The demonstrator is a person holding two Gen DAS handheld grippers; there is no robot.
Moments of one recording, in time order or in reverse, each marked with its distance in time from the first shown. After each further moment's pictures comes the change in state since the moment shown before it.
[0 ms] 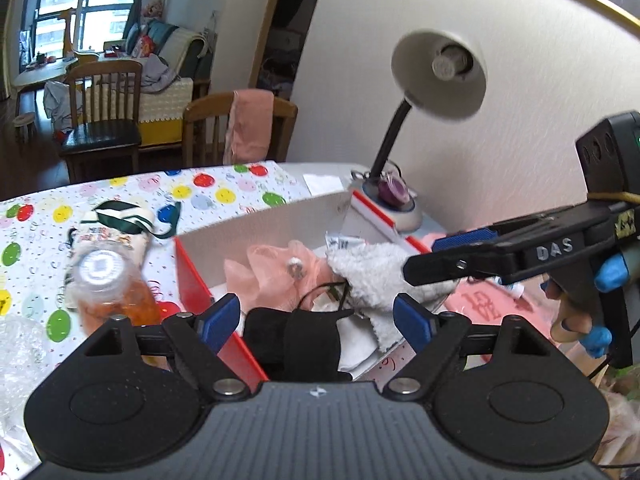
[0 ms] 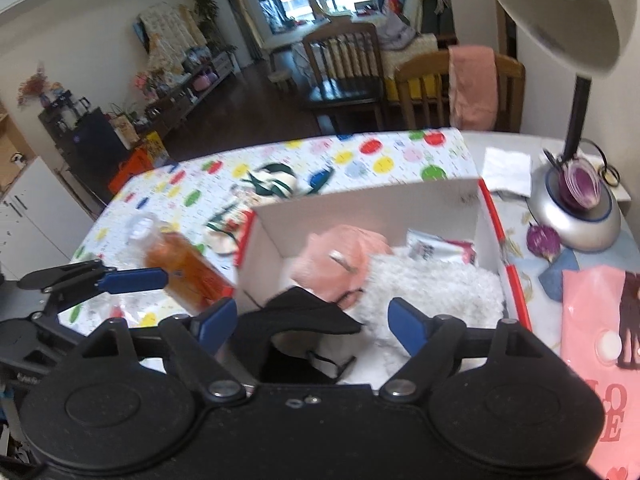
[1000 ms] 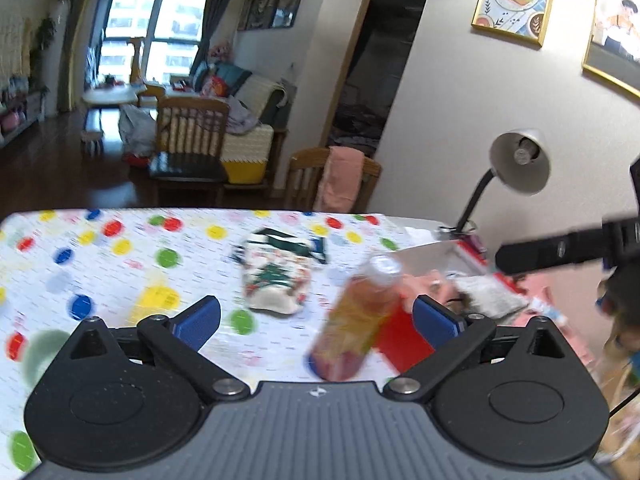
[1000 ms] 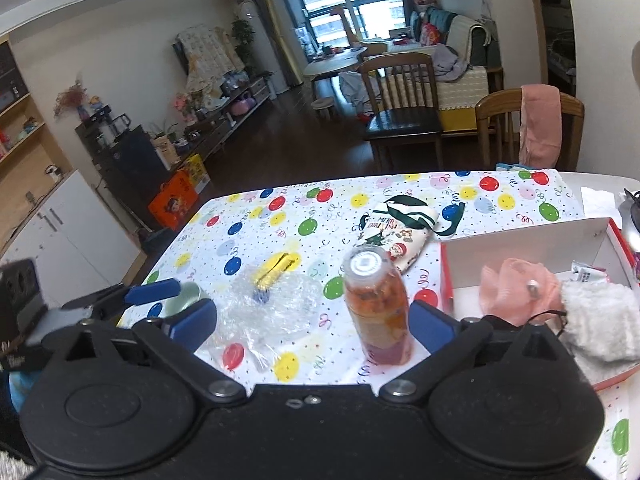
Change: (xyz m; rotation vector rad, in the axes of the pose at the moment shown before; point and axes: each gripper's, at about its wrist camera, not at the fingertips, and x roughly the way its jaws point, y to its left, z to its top) left arm -0.161 0.159 -0.041 -0.109 -0.175 0.111; right arm 0.020 0.207 0.010 0.000 -0.089 0.049
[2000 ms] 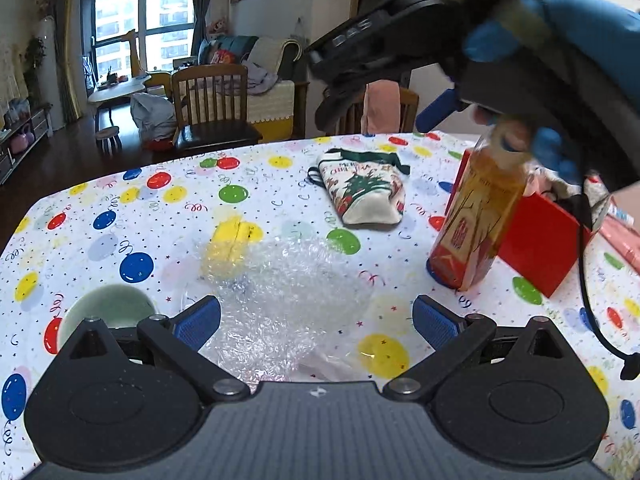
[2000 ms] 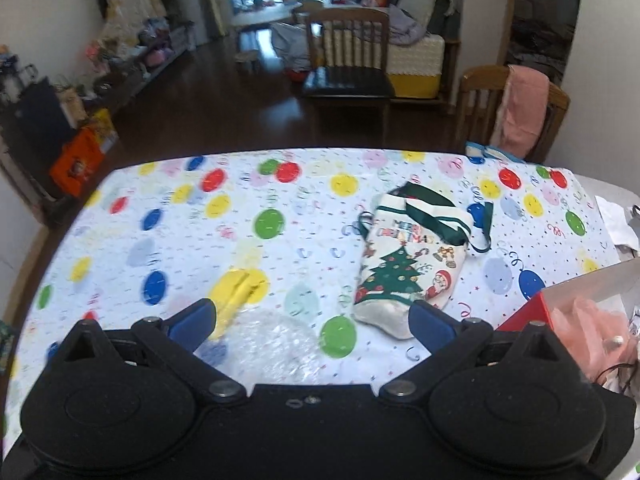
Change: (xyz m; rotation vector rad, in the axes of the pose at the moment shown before) left arm 0.044 0.100 -0.072 0.179 0.119 0.116; right arm 0.228 0.068 0.050 -0.007 0.140 -0.325
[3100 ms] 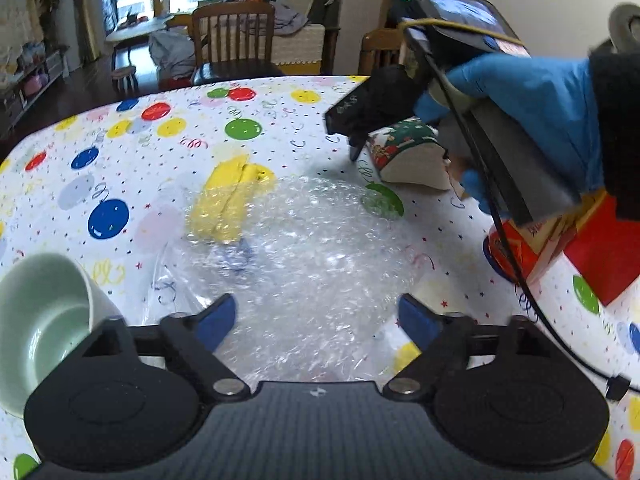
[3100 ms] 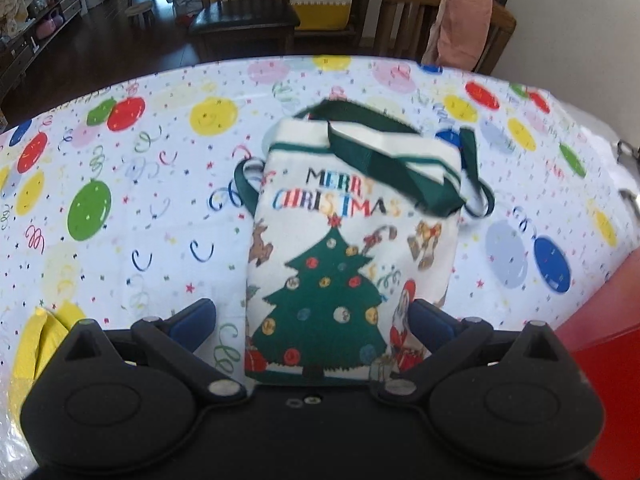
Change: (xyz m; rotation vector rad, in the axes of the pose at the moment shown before) left arm 0.094 0.012 -0.002 -0.079 0.169 0.051; right arm 0.174 -0.049 0.008 0.140 0.174 -0.258
